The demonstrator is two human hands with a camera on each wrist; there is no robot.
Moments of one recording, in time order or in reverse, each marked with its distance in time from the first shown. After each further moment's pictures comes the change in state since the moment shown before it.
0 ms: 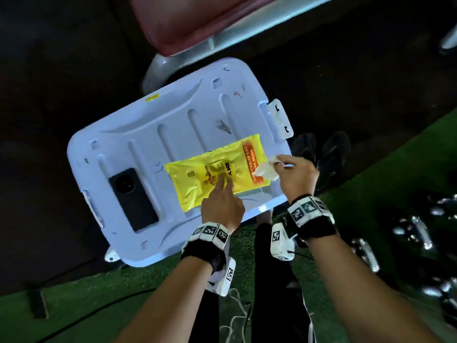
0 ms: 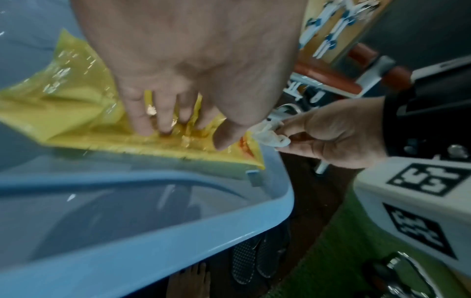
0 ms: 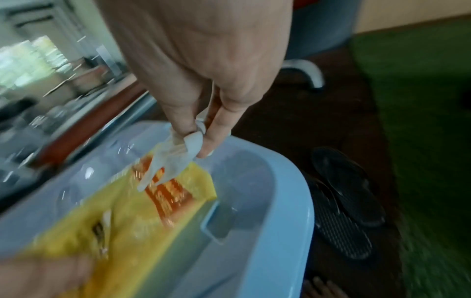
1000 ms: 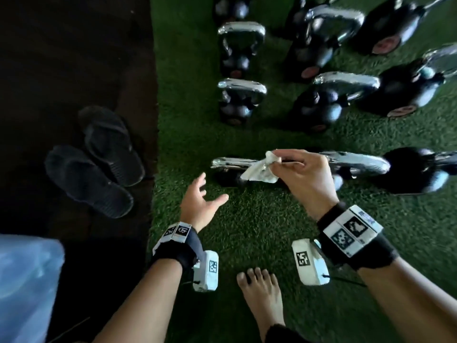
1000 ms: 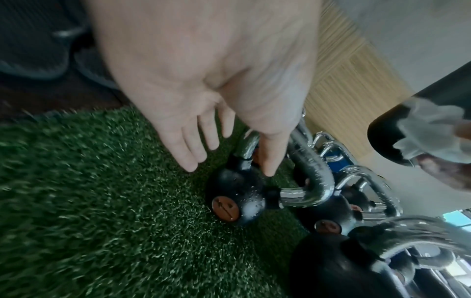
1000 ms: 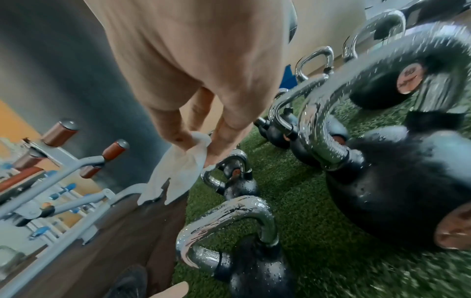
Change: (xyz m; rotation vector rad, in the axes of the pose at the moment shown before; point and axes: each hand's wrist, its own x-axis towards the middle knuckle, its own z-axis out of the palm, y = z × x) left_hand 0.083 0.204 0.501 -0.067 -0.352 0.630; right_hand -0.150 0.546 -0.156 0.574 0.733 0.333
